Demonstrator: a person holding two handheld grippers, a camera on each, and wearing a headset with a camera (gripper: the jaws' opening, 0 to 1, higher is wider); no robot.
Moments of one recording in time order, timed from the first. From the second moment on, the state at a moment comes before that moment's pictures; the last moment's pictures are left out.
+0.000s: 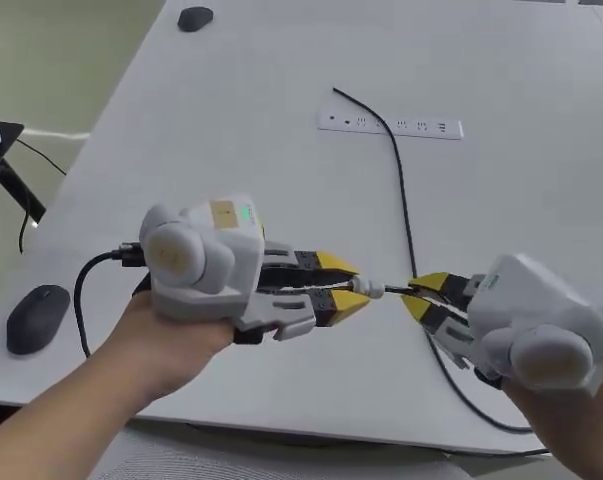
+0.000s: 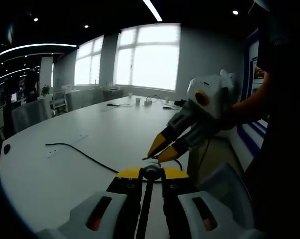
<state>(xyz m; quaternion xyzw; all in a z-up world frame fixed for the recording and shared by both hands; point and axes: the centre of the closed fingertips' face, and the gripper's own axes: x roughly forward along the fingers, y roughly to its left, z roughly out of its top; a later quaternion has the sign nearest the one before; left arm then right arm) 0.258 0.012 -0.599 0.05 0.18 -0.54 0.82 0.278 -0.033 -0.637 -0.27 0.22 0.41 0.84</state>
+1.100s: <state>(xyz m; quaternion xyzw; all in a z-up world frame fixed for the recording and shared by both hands) 0.264 0.019 -0.597 0.04 0.17 -0.53 0.83 0.280 -0.058 -0.686 -0.08 0.34 0.35 0.87</state>
